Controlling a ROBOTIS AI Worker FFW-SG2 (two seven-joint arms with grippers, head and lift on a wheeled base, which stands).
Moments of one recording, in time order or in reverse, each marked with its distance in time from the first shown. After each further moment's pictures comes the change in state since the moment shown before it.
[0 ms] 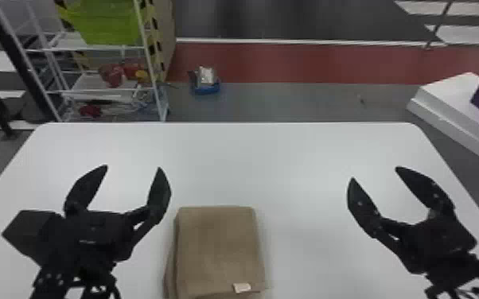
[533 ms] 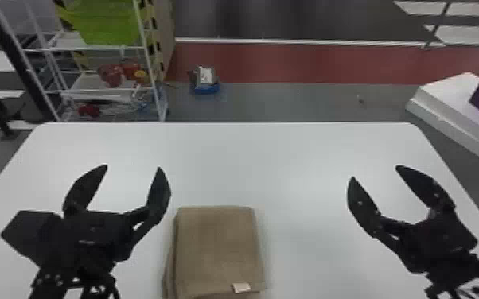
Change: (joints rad) left arm 0.002 0.000 -0.002 -0.002 -0.002 -0.003 -0.005; right arm 0.003 0.000 -0.002 -0.006 0.000 -0.005 0.000
